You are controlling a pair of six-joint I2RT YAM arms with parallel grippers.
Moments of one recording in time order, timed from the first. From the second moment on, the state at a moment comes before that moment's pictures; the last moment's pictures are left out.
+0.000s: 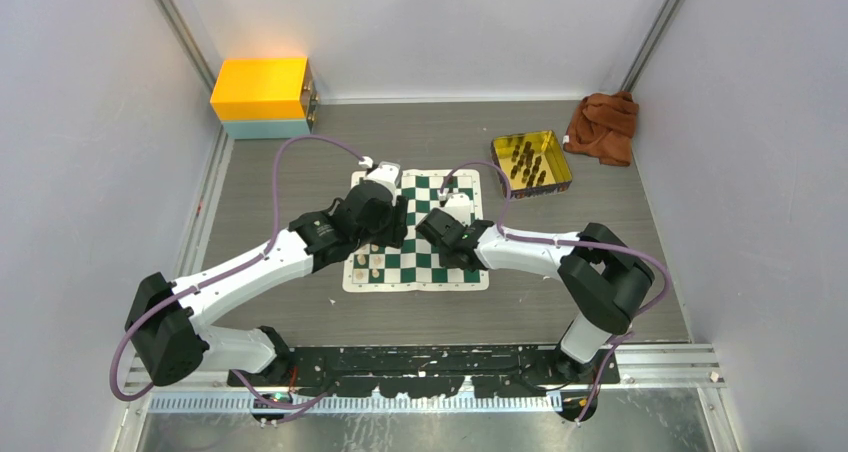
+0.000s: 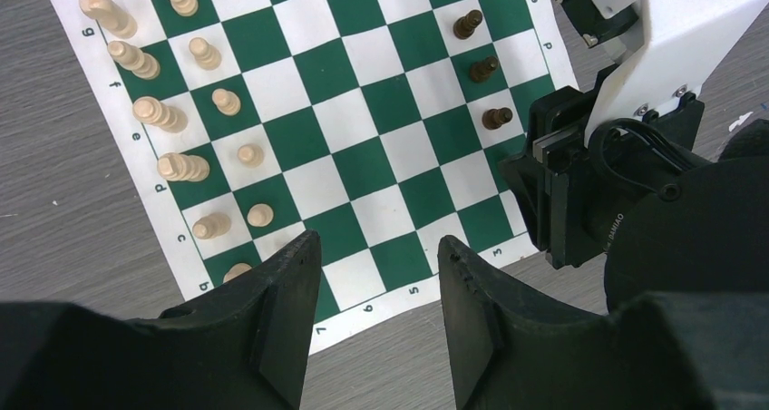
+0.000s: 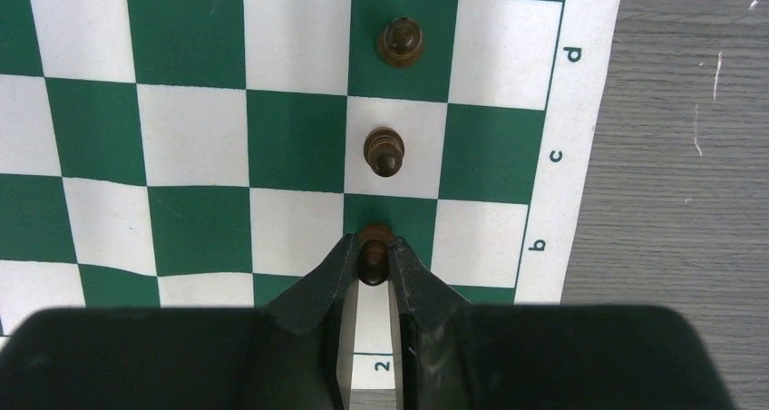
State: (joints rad) left arm -0.85 1.28 0.99 -0.41 -0.26 -0.44; right arm 0.90 1.64 0.93 -0.41 0.45 0.73
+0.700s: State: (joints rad) left arm -0.85 1.28 0.99 -0.42 -0.25 -0.45; right arm 0.90 1.61 0.95 -0.48 0.45 0.73
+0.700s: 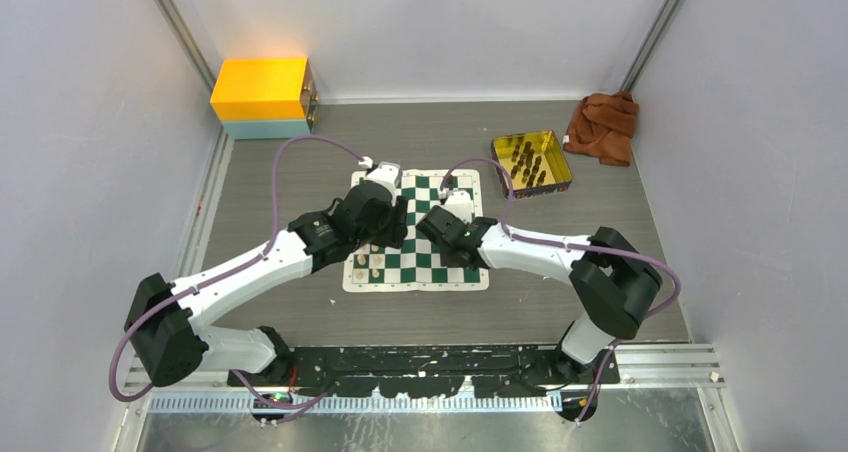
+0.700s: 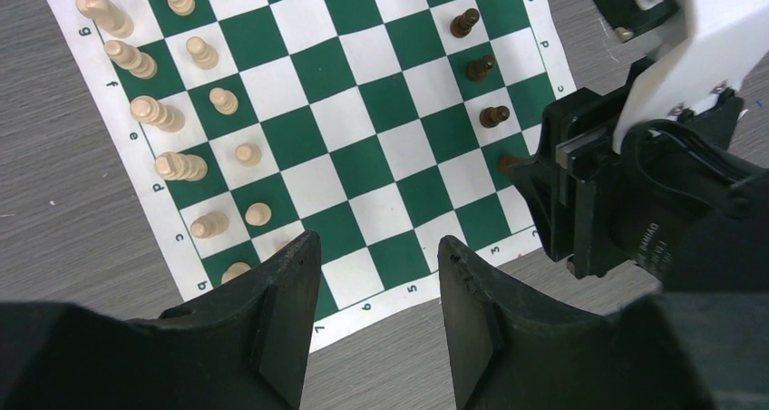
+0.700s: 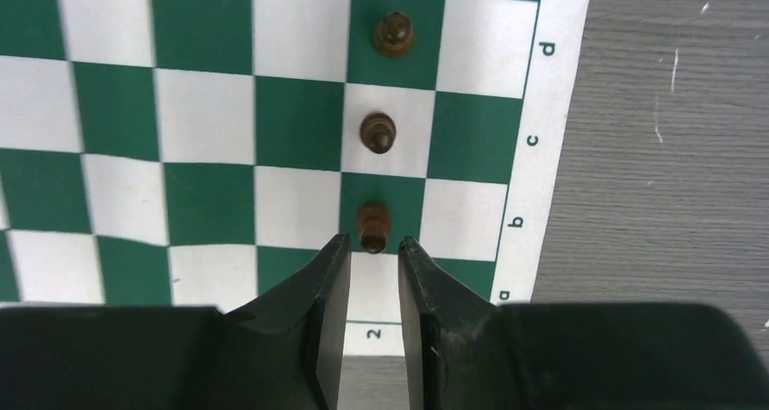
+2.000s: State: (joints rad) left arm -0.83 1.37 1.08 -0.44 -0.24 -0.42; right arm 0.27 1.97 1.60 -0.58 0.34 0.56
